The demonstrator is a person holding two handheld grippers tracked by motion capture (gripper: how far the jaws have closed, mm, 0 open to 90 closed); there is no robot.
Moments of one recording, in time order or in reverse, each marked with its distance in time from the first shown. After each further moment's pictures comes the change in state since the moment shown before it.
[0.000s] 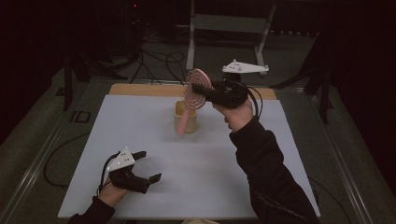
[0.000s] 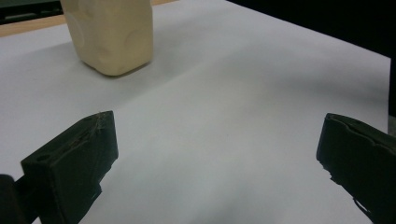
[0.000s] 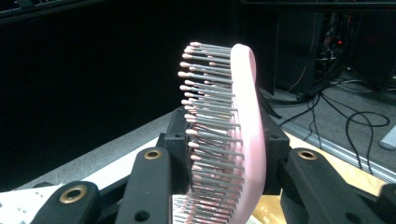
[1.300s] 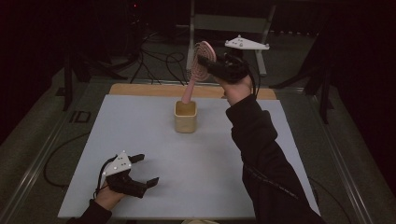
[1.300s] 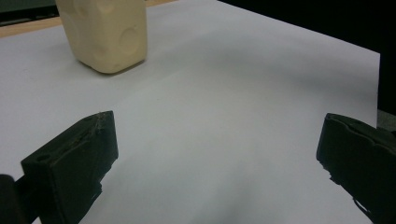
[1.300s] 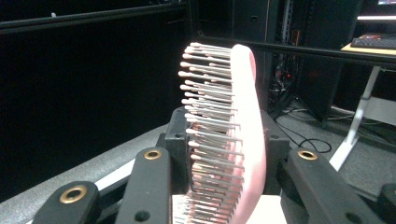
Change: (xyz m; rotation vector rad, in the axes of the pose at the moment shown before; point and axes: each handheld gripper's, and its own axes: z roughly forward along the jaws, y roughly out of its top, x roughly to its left) left arm -0.002 -0.007 -0.007 -0.010 -0.015 0.020; right arm -0.043 0.032 0.027 -0.105 -0.148 -0.051
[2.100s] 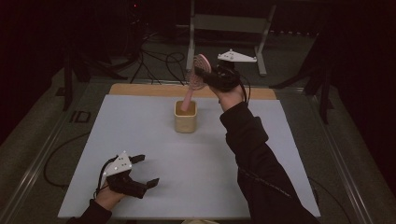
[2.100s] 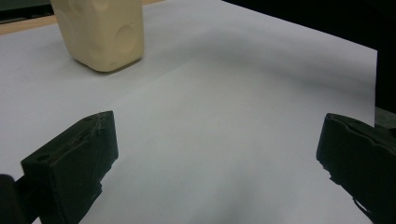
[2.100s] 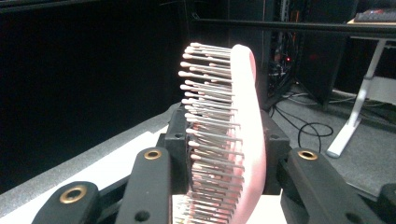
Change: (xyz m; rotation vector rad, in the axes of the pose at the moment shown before) left arm 0.000 -0.001 0.001 0.007 -0.013 0.005; right arm -0.013 -0.044 0.028 0.043 -0.009 0.034
